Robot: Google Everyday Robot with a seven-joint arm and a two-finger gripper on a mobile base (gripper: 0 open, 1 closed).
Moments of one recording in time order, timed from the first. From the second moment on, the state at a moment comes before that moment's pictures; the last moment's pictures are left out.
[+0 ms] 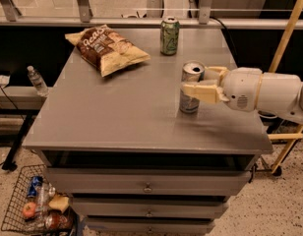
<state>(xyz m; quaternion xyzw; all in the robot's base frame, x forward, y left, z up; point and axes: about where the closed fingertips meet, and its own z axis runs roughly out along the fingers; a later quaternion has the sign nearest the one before) 0.547 -0.107 0.909 -0.67 -0.40 -0.56 0.30</state>
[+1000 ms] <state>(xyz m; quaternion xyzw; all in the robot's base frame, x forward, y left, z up) 0.546 -0.100 0.910 -0.67 -0.39 -0.55 0.31</state>
